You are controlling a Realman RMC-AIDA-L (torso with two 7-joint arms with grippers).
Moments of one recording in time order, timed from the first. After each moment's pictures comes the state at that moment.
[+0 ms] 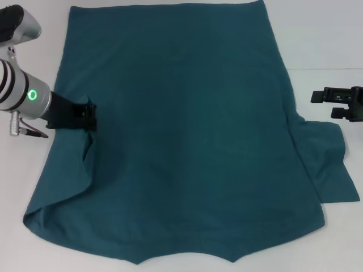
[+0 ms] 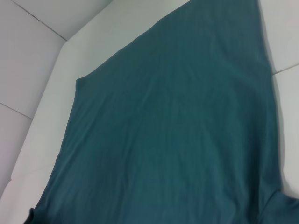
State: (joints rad) left arm -0.85 -2.08 0.80 0.87 2.81 1.24 -2.86; right arm 0.67 1.87 -0.59 -0.57 -2.19 -1.27 2.39
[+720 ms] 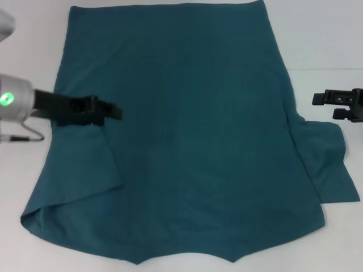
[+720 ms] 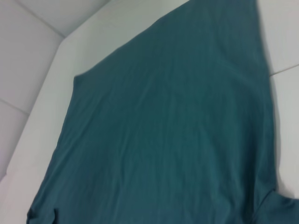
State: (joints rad) left arm -0.73 -2.04 0.73 0.92 2.41 1.38 -2.60; right arm 0.67 1.87 -0.61 -0.57 -2.19 -1.28 2.37
